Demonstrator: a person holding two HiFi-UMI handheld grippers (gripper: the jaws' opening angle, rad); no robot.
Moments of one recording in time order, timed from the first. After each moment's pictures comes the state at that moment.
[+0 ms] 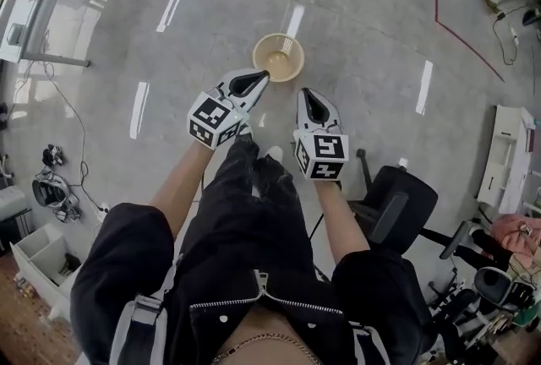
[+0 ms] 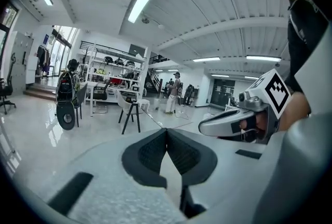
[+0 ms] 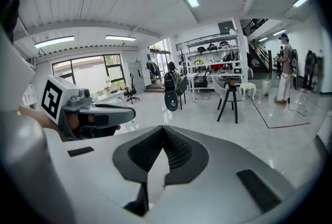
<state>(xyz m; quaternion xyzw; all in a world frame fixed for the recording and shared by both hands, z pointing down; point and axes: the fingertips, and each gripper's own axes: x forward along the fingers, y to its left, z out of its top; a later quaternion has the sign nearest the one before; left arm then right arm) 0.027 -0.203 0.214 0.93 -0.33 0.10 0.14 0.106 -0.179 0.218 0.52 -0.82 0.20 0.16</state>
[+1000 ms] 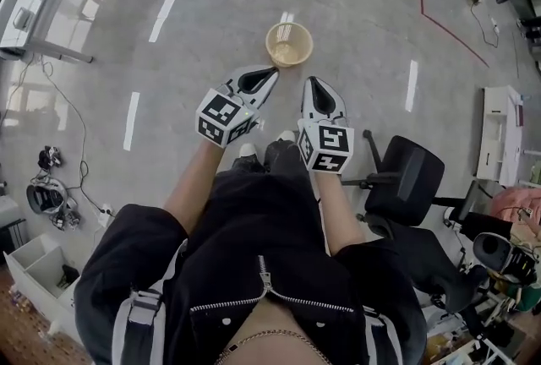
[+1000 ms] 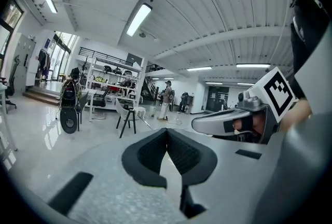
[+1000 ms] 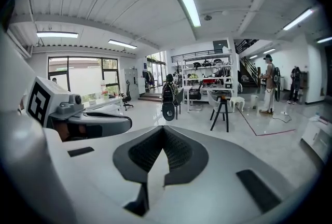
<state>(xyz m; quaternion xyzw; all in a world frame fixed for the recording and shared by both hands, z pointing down) -0.083 -0.046 0.160 0.94 -0.32 0.05 0.13 -0.012 -0.033 0.154 0.58 -0.79 0.14 0.14</state>
